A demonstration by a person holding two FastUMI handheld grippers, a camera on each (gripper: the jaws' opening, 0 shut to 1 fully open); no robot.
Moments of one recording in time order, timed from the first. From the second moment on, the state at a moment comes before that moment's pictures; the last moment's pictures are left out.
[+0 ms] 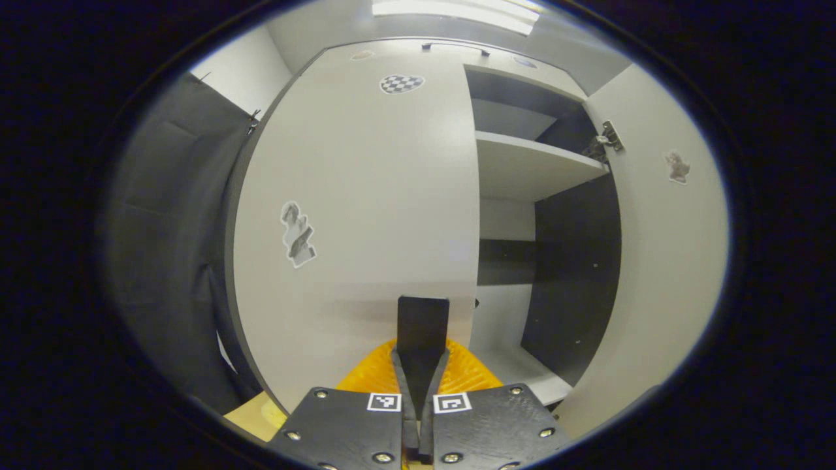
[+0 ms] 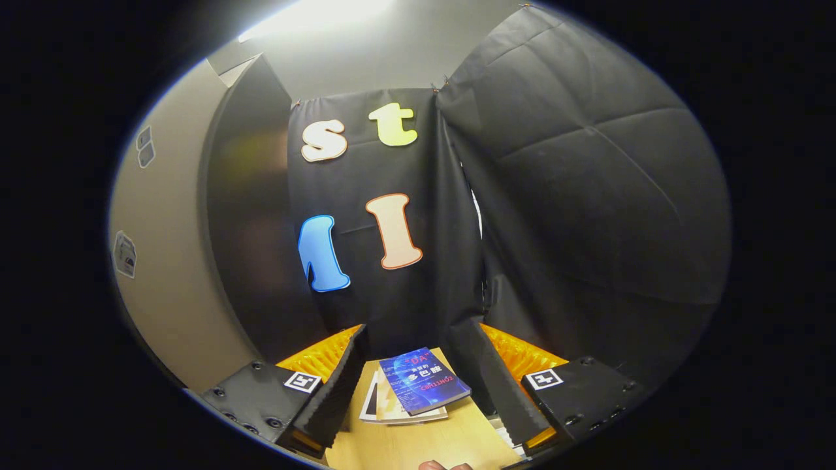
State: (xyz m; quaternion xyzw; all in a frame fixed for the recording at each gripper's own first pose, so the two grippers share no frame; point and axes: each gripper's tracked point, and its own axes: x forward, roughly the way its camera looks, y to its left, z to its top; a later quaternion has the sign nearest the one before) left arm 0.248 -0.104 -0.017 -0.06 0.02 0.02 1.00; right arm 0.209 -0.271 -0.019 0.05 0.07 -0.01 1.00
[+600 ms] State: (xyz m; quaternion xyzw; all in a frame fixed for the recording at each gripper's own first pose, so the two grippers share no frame) left arm 0.236 -0.091 0.004 -0.08 0.01 -0.07 0.99; right arm 0.092 -0.221 -0.013 0.06 0.08 -0.06 0.99
